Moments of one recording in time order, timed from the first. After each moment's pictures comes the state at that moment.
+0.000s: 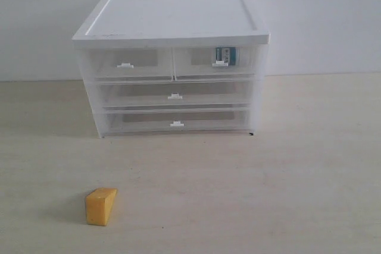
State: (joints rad) left arm -0.10 0.00 0.00 0.04 0.29 0.05; right arm 0.14 0.15 -0.17 -0.09 0.28 0.01
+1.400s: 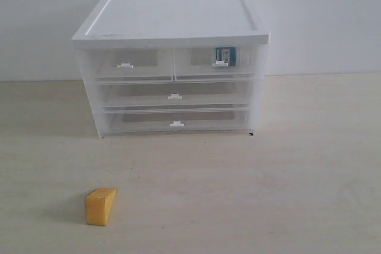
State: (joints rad) left arm -0.10 0.00 0.00 0.06 0.28 0.05; right arm 0.14 0.01 0.00 -0.04 0.33 -0.01
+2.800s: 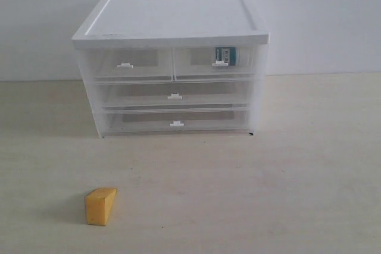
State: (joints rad) left arm -0.10 0.93 -0.49 0.17 -0.44 -0.26; right arm 0.14 0.01 0.00 -0.04 0.33 -0.01
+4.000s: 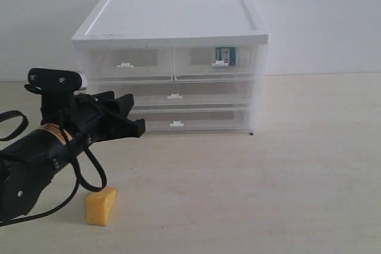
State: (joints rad) left arm -0.52 1.79 -0.61 -0.18 -0.92 0.01; right arm 0.14 0.01 0.00 -0.04 0.33 -0.01
